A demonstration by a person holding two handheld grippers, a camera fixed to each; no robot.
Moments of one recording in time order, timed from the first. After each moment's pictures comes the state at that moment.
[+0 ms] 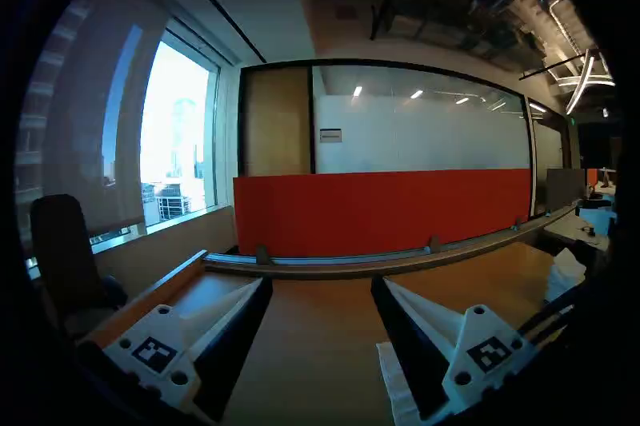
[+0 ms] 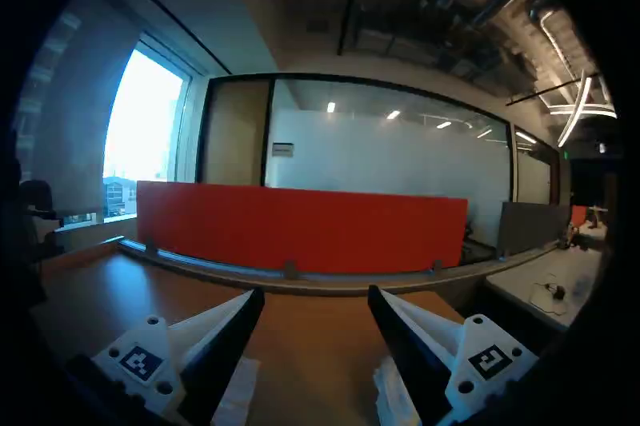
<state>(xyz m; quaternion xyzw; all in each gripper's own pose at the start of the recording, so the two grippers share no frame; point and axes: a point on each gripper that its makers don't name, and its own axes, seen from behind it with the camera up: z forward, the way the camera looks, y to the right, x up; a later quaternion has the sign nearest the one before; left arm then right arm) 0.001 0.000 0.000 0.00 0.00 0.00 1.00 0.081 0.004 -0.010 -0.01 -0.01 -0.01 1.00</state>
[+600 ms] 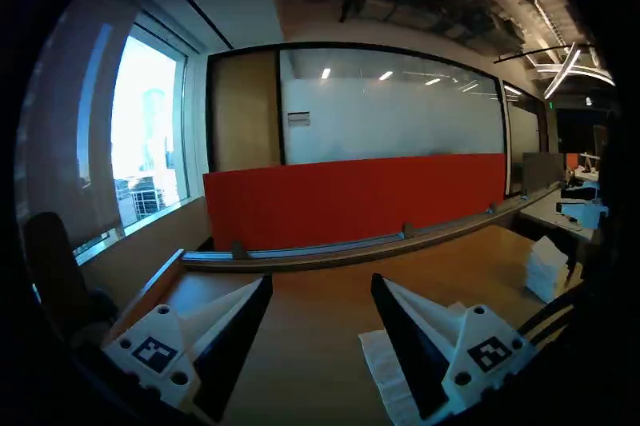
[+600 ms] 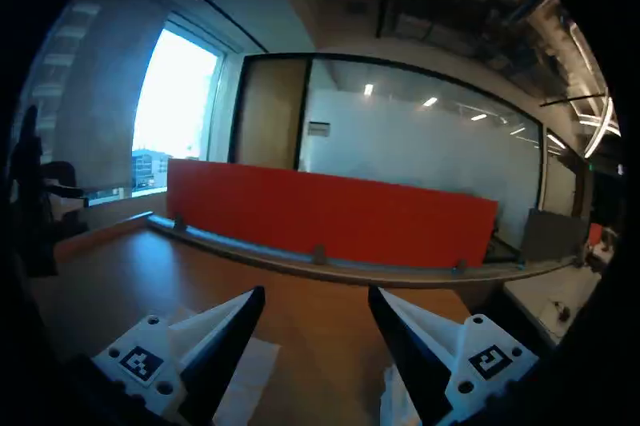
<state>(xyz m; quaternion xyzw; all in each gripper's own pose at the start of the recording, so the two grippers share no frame) 0.010 0.024 0.004 -0.07 -0.05 0.02 1.00 0.083 -0.027 -0.014 0.08 -0.06 -0.05 0.99</state>
